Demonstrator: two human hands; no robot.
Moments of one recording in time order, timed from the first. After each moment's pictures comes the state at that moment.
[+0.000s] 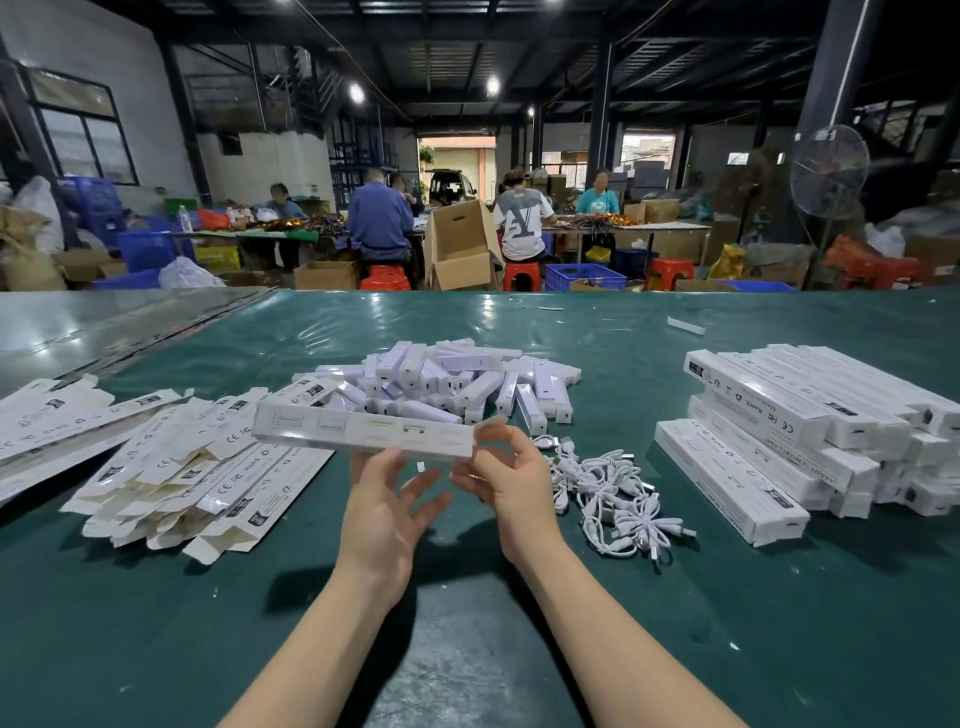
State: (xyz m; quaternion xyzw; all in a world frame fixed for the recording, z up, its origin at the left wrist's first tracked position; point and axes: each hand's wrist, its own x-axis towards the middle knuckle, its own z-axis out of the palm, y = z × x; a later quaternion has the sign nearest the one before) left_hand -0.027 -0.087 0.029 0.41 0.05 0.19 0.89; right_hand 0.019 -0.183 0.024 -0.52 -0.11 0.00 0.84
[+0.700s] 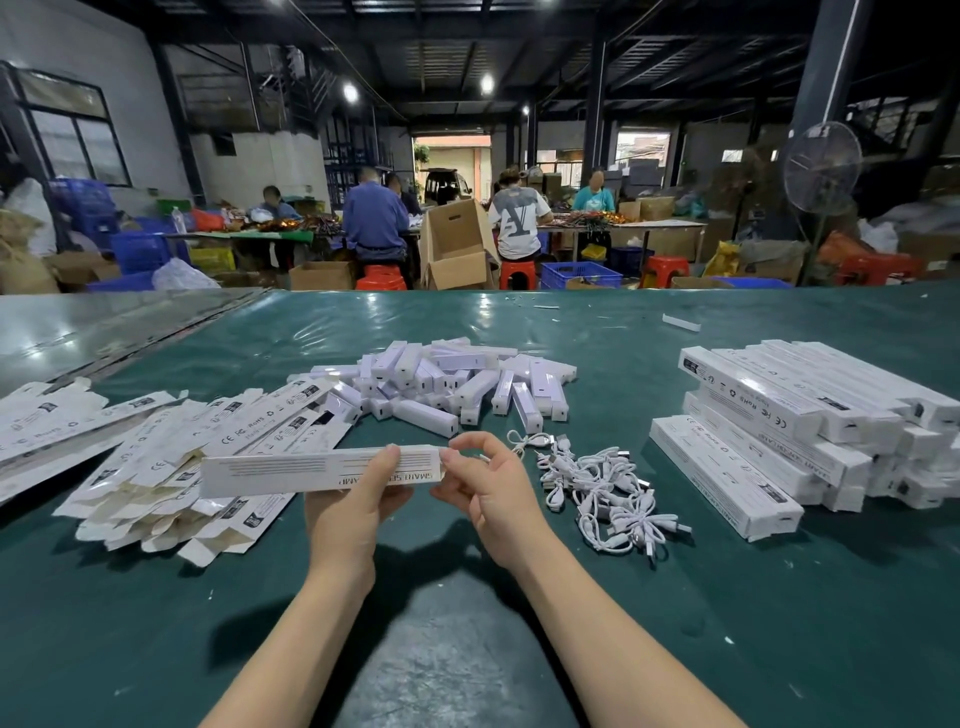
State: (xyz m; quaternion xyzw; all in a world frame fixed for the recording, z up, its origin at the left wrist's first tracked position) left_hand -0.026 -0.069 0.022 0.52 0.08 0.33 0.78; right_hand 0.014 -0.178 0.025 -0.51 -0.14 0.10 0.84
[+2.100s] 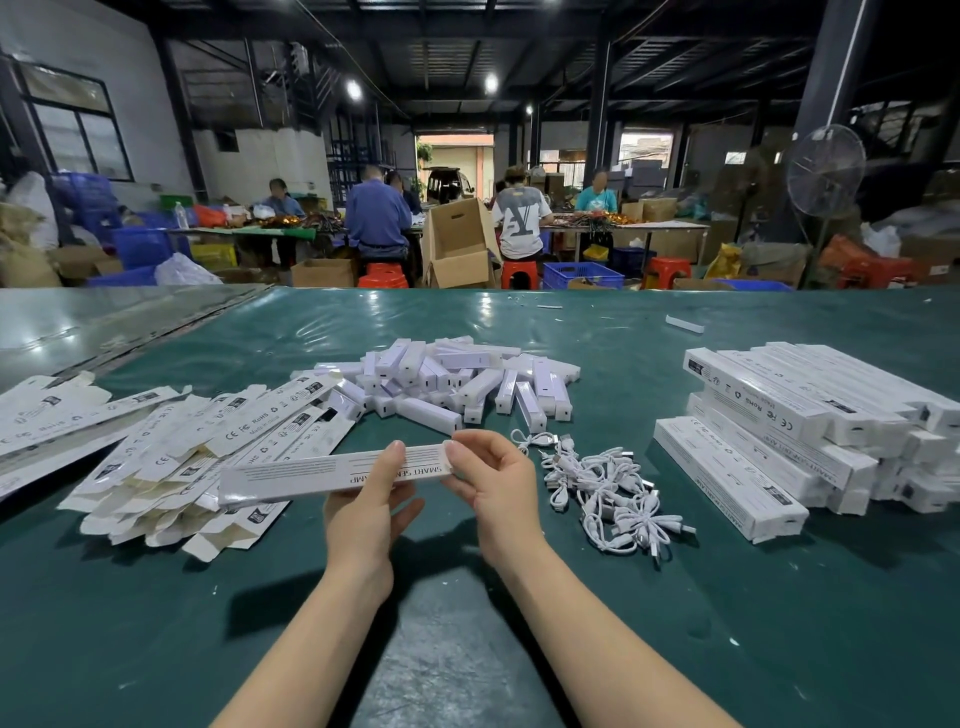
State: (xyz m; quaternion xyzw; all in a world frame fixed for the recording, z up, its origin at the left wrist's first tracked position) left_hand -0.027 -0.077 0.022 0.47 0.16 0.26 0.83; right_hand 0.008 -0.170 0.026 -0.51 -0.11 0.01 0.85
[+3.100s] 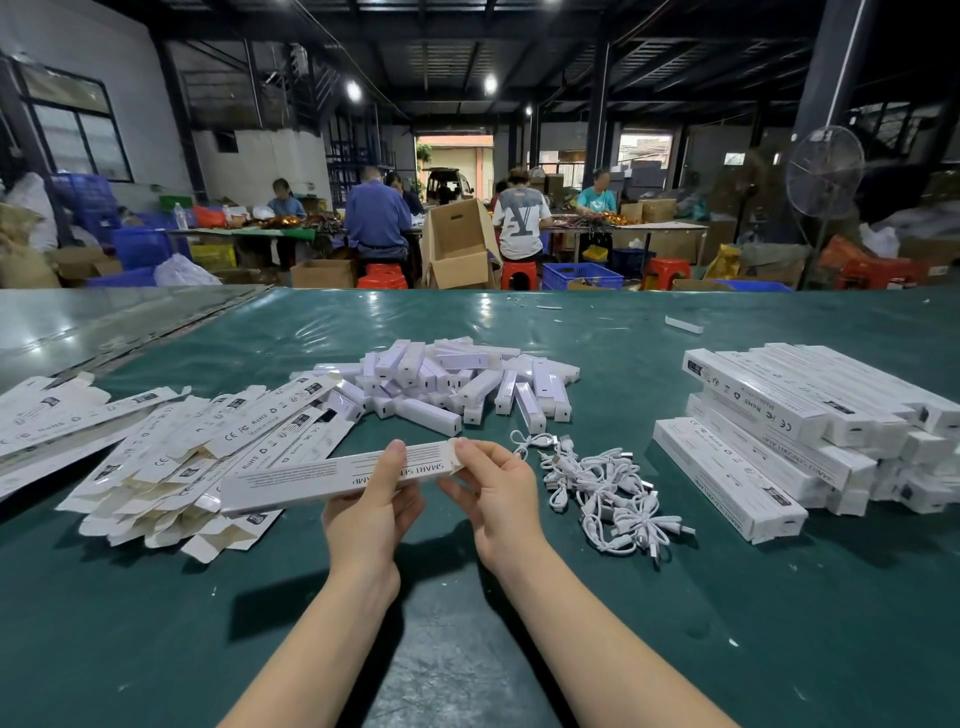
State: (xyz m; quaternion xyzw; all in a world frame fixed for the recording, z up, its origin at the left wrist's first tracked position) left_hand -0.028 -0.082 0.023 0.44 0.17 0.27 0.84; right_hand 0.007 -0.169 0.028 -0.45 -0.04 0.06 0.89
